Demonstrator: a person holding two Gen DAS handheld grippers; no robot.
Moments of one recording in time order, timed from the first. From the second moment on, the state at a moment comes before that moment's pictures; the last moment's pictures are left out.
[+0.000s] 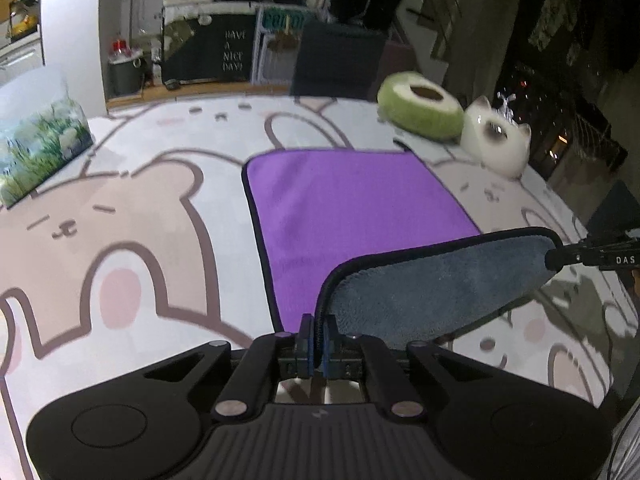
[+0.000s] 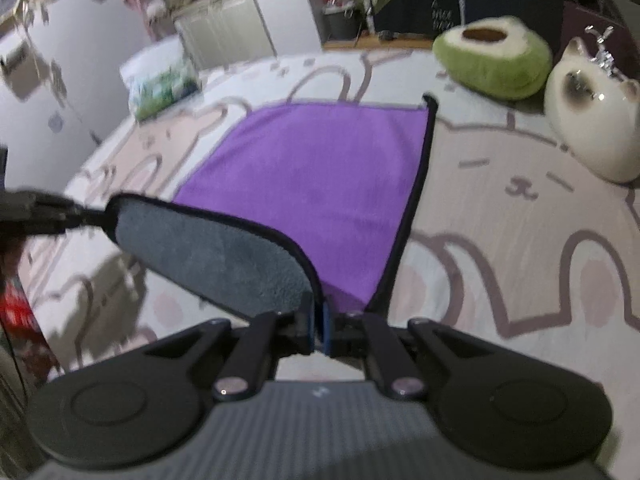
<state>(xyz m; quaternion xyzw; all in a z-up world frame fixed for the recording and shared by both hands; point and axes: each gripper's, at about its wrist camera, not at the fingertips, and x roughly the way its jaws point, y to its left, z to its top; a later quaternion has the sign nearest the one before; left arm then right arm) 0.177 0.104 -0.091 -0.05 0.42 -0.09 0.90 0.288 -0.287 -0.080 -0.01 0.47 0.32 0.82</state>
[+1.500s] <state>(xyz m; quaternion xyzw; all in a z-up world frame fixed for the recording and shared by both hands) 0.400 0.127 -0.090 -0.04 0.40 -0.06 0.91 0.494 -0.239 -0.079 0.01 0.42 0.25 0.87</state>
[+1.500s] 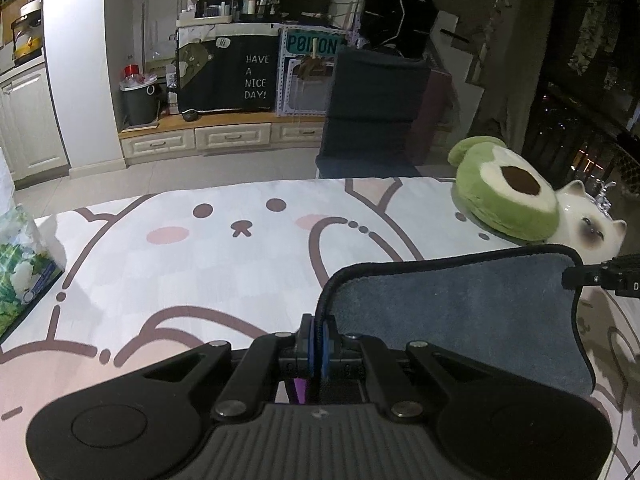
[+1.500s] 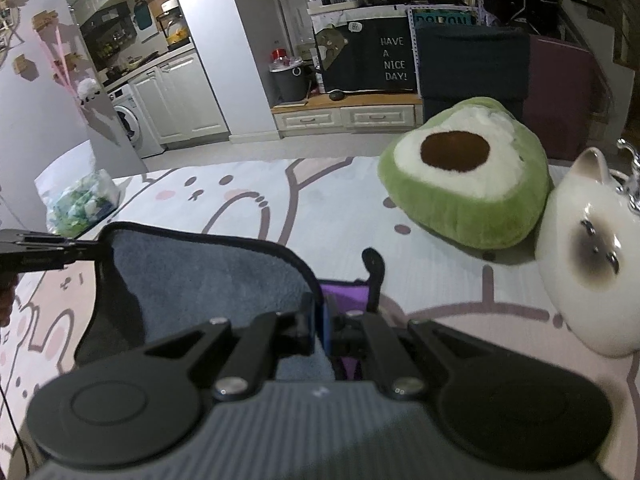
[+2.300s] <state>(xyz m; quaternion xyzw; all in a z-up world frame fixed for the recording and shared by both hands) 0.406 0.124 -0.098 -0.04 0.44 0.02 0.90 0.502 -0.218 -0.100 0.00 0.44 0.20 0.88</state>
